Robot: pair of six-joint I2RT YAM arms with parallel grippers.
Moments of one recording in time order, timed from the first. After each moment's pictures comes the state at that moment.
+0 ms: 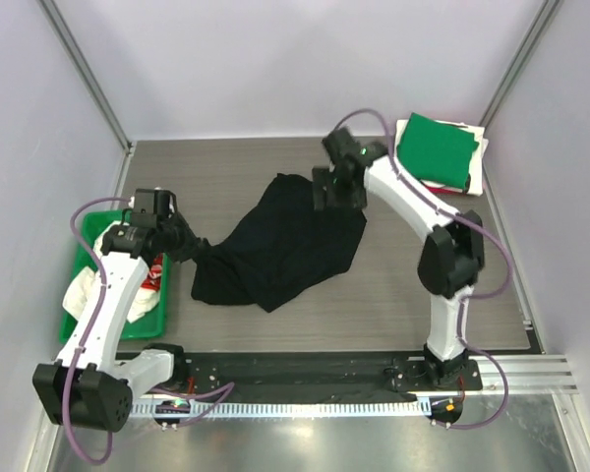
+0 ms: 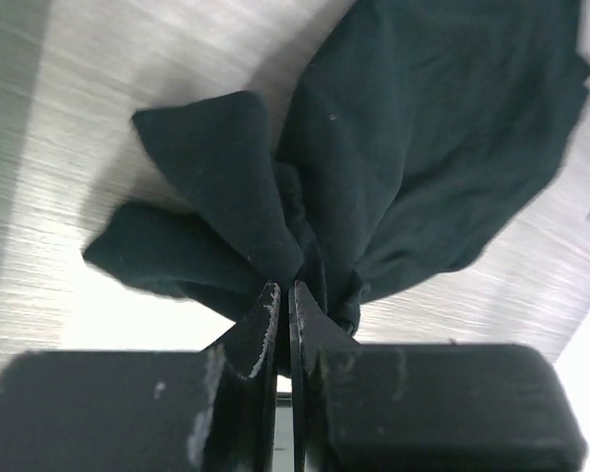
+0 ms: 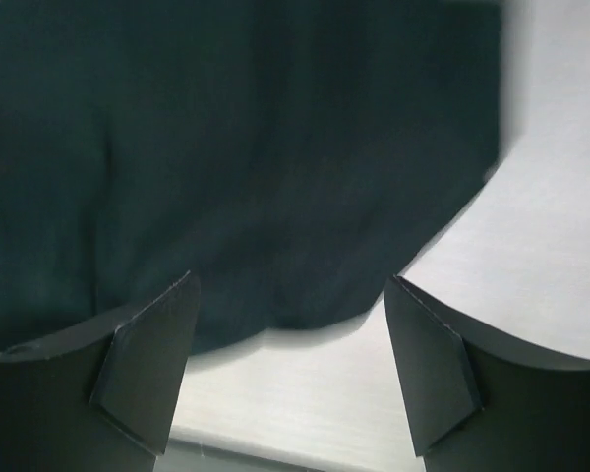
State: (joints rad) left arm -0.11 1.08 1.06 -0.90 0.10 -0.73; right arm 0.47 2.02 1.95 -1.03 0.03 0.40
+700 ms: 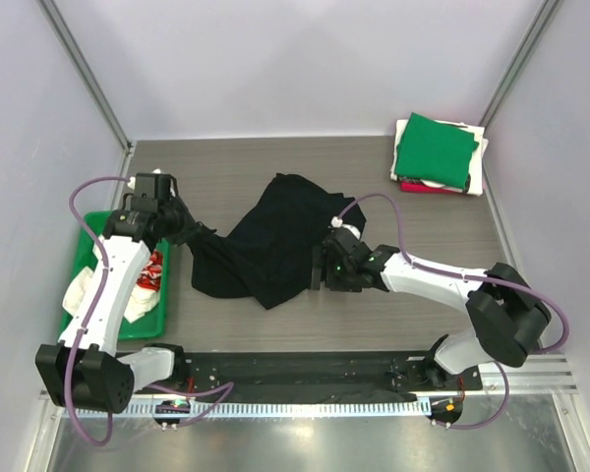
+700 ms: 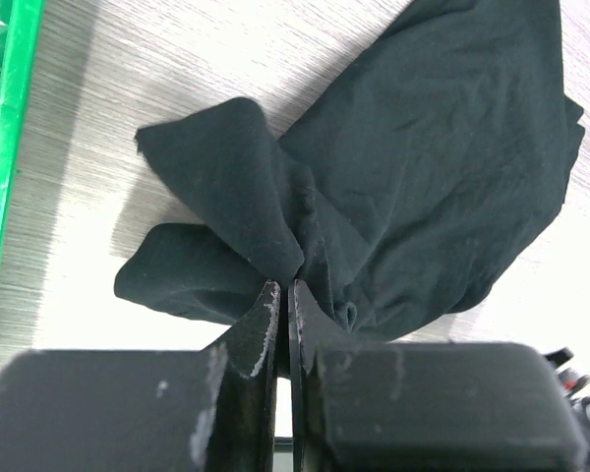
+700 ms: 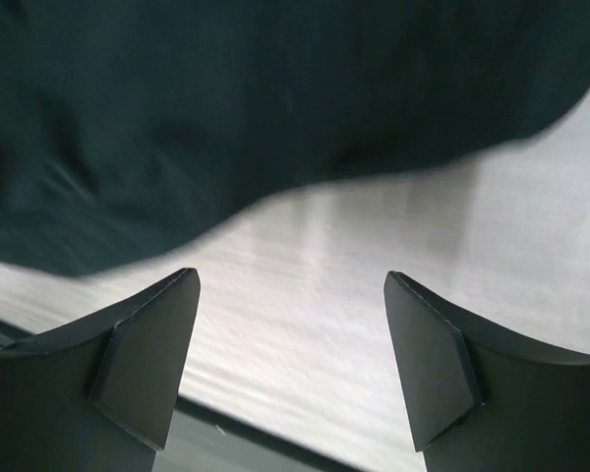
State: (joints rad) left arm -0.11 1.19 1.15 -0.85 0.02 -0.65; right arm 0.80 1.46 0.82 -0.37 0.05 0.78
